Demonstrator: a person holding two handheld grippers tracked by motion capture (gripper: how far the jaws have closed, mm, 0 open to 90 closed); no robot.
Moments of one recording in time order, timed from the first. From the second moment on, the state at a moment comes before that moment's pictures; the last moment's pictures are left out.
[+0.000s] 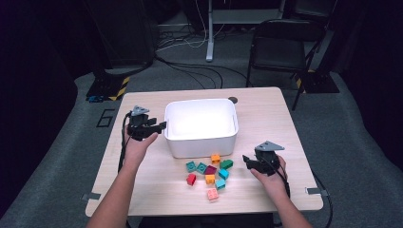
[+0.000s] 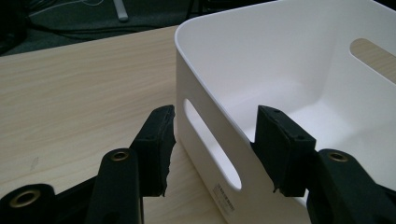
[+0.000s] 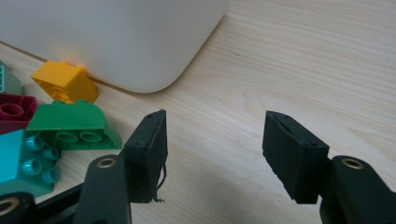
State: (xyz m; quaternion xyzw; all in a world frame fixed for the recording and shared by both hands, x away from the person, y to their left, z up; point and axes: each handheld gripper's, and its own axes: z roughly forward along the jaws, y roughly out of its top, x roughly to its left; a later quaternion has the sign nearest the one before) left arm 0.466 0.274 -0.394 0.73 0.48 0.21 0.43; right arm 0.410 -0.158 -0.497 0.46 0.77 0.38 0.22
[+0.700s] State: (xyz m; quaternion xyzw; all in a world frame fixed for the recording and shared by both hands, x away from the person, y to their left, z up) left arm 0.431 0.307 -0.424 0.72 0.50 0.22 0.43; right arm 0.396 -0.153 -0.483 0.44 0.78 0.39 0.22
